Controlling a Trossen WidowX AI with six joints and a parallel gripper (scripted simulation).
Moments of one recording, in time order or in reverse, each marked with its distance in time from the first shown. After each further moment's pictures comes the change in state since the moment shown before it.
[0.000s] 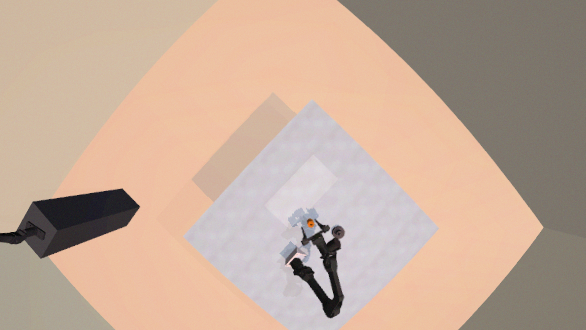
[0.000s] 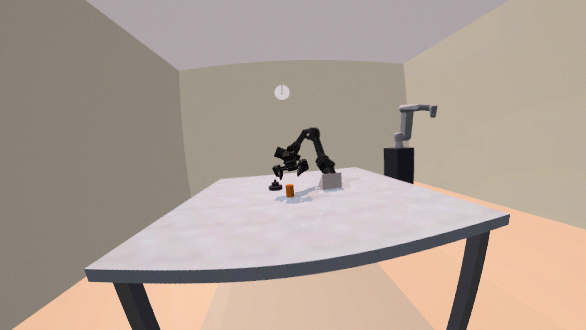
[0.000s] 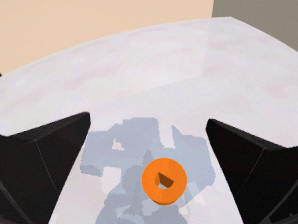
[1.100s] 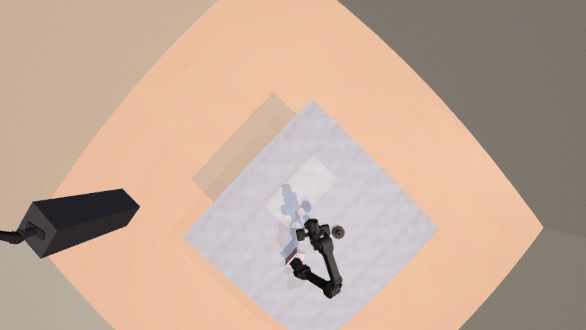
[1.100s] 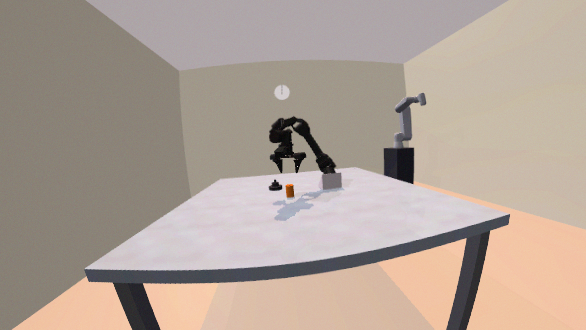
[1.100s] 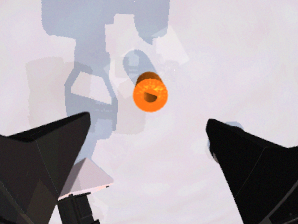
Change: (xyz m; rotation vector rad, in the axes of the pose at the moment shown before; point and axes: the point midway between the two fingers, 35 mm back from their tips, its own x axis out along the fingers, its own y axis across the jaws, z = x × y) arm -0.017 0.004 0.035 0.188 1.039 -0.315
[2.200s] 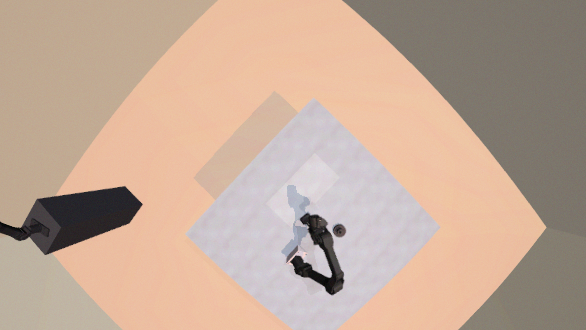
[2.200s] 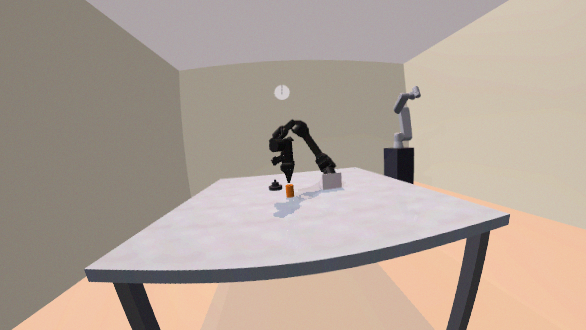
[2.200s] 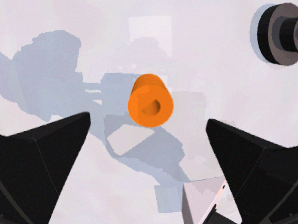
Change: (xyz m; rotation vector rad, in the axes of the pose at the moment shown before) arm 0.041 -0.001 -0.001 1.067 -0.001 -0.001
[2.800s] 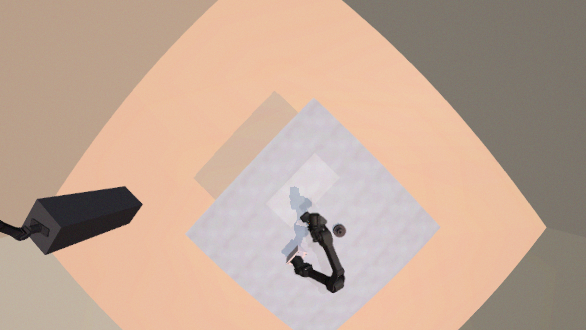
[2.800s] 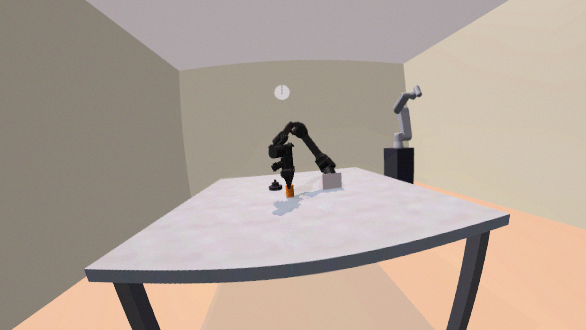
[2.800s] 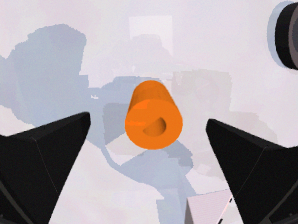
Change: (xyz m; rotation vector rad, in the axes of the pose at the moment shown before) arm 0.030 0.001 0.002 0.000 -0.002 0.001
